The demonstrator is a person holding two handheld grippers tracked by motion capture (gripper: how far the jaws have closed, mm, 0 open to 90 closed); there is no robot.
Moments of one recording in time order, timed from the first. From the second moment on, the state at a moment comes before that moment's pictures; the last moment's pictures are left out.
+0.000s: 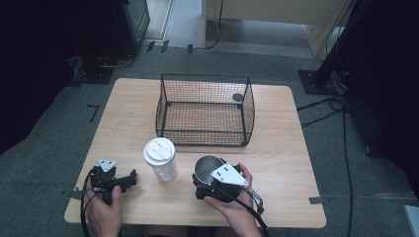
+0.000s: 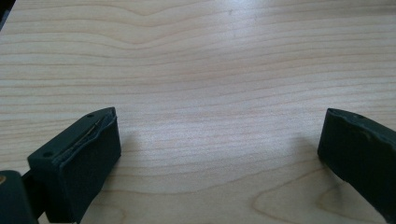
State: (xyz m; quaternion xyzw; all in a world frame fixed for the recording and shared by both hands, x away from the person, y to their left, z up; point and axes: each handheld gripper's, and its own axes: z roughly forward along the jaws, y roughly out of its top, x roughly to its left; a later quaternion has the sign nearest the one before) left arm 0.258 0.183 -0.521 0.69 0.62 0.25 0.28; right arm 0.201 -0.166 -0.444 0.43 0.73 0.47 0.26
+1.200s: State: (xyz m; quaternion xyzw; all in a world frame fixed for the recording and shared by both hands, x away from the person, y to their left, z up) left arm 0.258 0.183 -0.520 0.69 0.62 0.25 0.28; right arm 0.223 -0.174 -0.383 0.39 0.66 0.54 0.34
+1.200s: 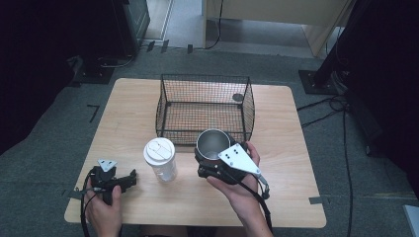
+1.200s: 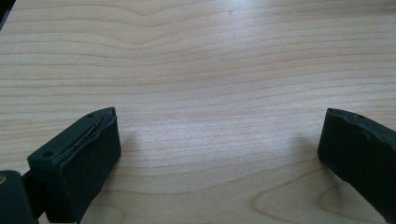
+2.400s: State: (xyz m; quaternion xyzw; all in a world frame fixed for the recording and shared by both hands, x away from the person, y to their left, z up) left arm 0.258 0.183 -0.520 0.69 0.62 0.25 0.28; right arm 0.307 -0.183 -0.353 0.41 0.60 0.56 0.40
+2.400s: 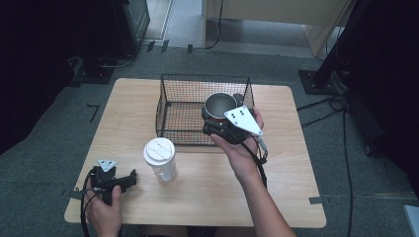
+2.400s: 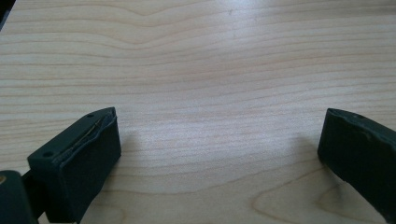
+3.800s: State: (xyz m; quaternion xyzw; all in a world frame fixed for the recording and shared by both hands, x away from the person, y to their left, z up) left arm 0.259 0.183 -0.520 0.69 0.62 0.25 0.28; right arm 0.426 -0.188 -0.412 0.47 0.58 0.54 0.38
